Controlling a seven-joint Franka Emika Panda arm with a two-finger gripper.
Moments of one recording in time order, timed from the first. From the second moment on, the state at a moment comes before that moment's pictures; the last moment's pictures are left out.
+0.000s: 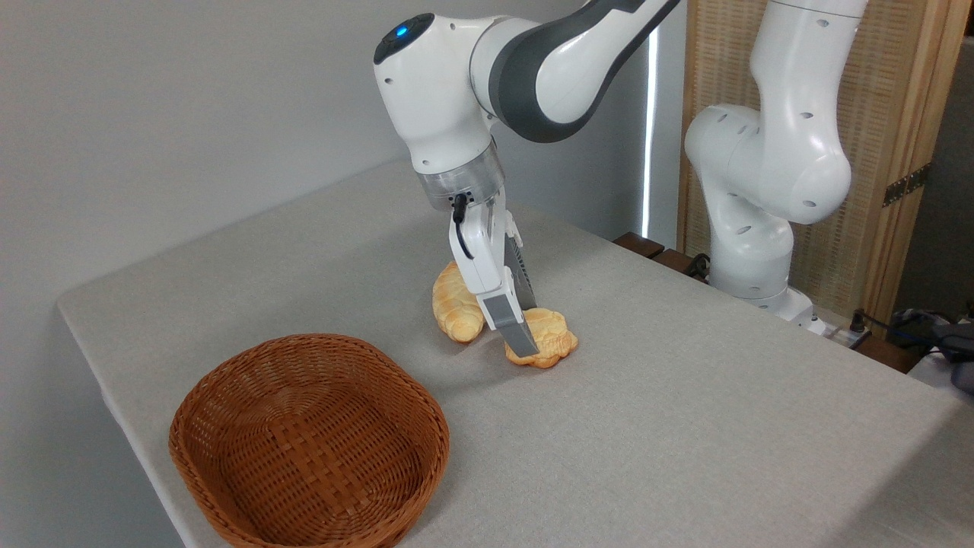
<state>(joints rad) -0.29 -0.29 0.07 -2.36 0.09 1.86 1.25</state>
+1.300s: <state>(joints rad) -0.29 -0.27 0.07 -2.36 0.13 1.91 1.25</state>
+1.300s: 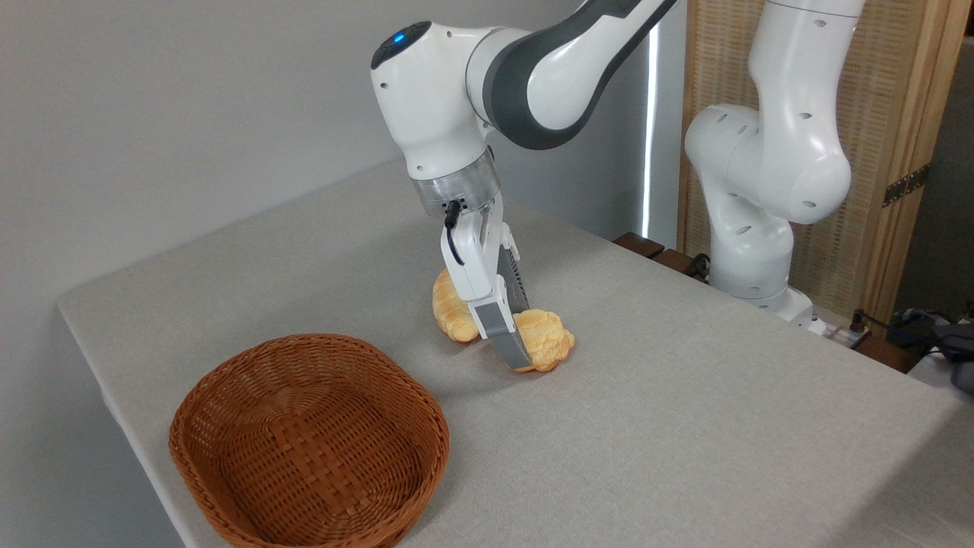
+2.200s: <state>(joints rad) -0.29 -0.30 0.07 -2.28 0.13 1.92 1.22</state>
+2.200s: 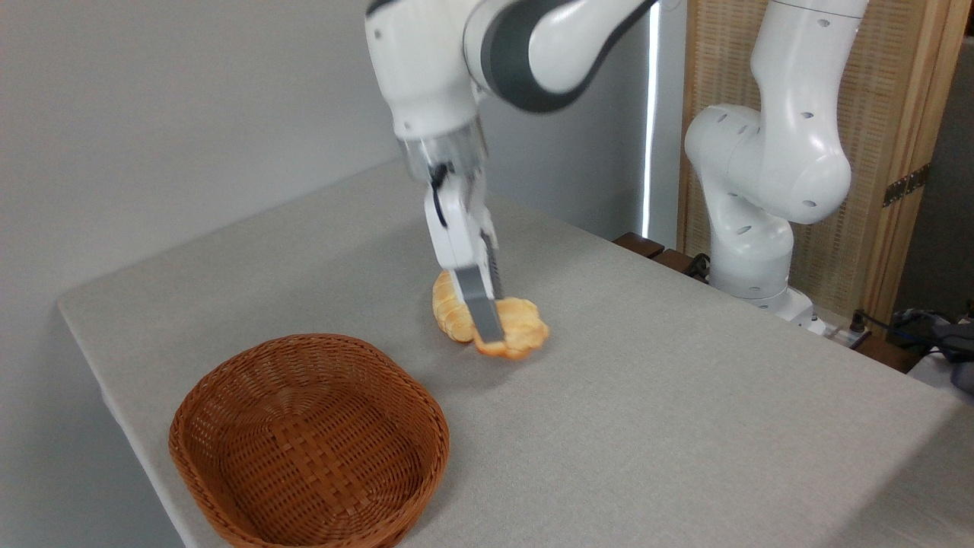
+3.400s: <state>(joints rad) -0.27 -0.05 0.21 -2.08 0.01 2.44 0.89</state>
